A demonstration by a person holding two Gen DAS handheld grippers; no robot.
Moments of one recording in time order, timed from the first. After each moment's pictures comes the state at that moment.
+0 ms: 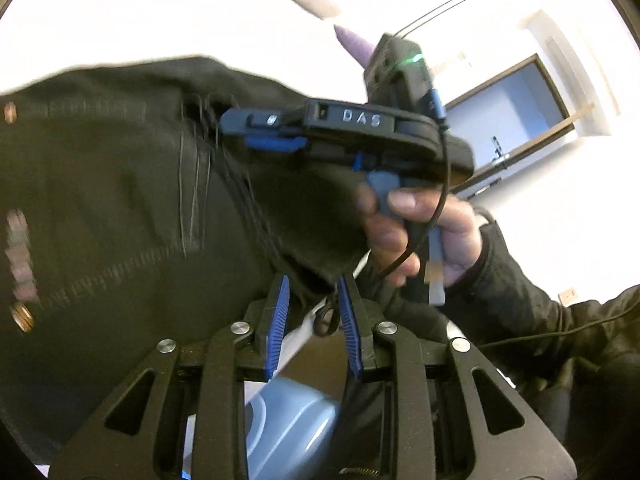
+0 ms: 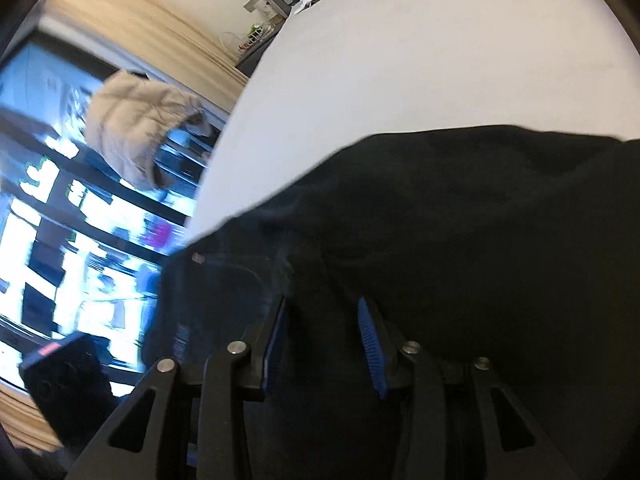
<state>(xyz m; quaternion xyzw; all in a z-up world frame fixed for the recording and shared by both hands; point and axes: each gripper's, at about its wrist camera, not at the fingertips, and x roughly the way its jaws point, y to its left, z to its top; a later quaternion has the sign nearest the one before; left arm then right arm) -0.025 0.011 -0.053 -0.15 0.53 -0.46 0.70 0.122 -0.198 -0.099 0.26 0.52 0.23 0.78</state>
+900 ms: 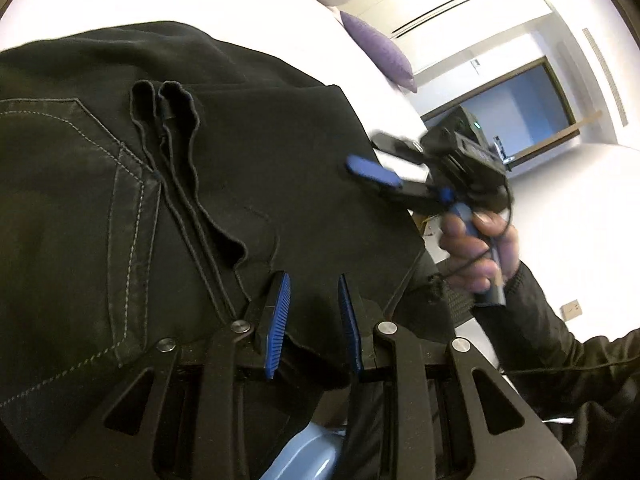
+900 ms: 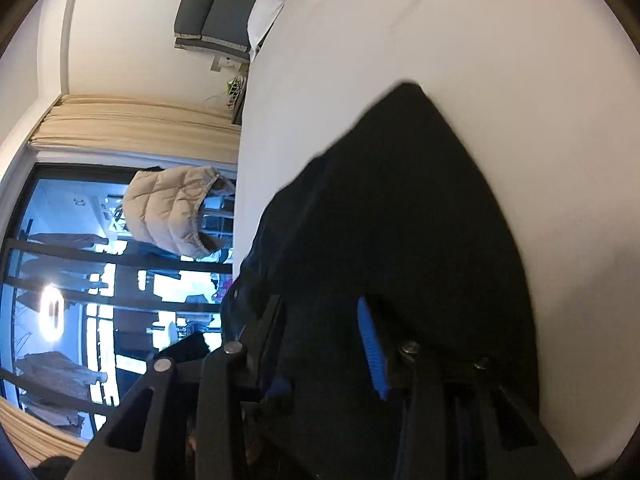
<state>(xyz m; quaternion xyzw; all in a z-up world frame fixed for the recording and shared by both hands) -0.025 -0.018 -0.120 -0.15 0.55 -0.46 0.68 0.060 -0.362 -0.120 0.45 0.50 0.22 0.71</state>
